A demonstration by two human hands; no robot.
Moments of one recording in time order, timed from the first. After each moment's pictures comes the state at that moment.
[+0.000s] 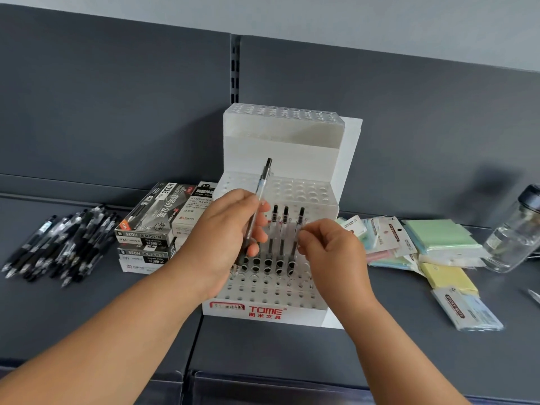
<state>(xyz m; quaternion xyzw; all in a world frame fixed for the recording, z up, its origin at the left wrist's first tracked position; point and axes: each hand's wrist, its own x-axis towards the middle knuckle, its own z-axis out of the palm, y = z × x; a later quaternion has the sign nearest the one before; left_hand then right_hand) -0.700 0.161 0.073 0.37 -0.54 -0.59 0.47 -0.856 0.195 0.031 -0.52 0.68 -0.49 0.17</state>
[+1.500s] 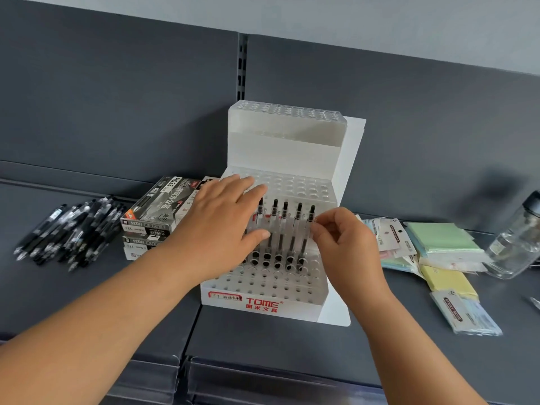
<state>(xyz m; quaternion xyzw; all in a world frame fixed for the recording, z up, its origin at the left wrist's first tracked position) -0.684 0.147 0.062 0.44 -0.88 0.05 0.20 -0.872 0.201 0.038 -0.55 0.67 -0.49 0.13</state>
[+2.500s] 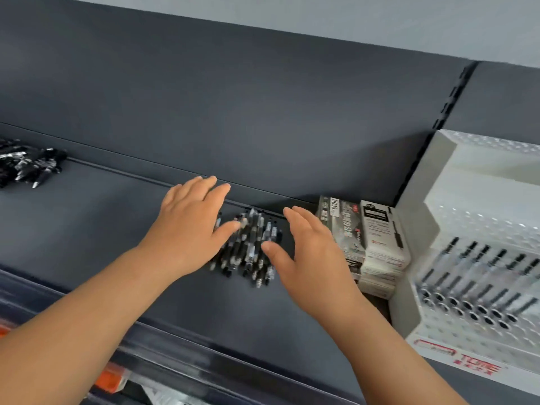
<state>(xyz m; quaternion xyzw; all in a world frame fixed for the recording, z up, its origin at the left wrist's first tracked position) -0.376 0.071 0.044 0.60 -0.77 0.04 0.19 -0.564 0.118 0.043 -0.75 0.60 -0.27 0.08</state>
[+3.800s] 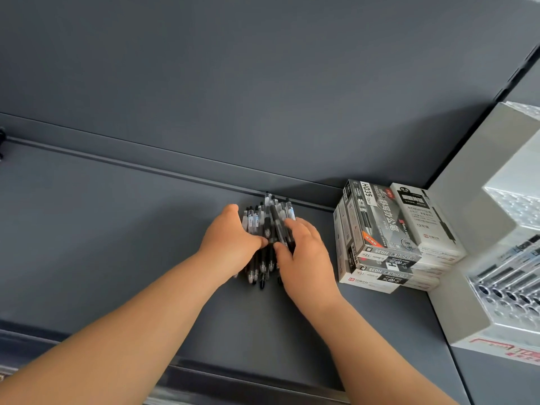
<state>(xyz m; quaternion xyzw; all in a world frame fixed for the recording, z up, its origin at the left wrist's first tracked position) -0.381 -0.003 -0.021 0.64 -0.60 -0.40 0.26 -0.504 0.045 -0.037 -0.61 0.71 -0.30 0.17</state>
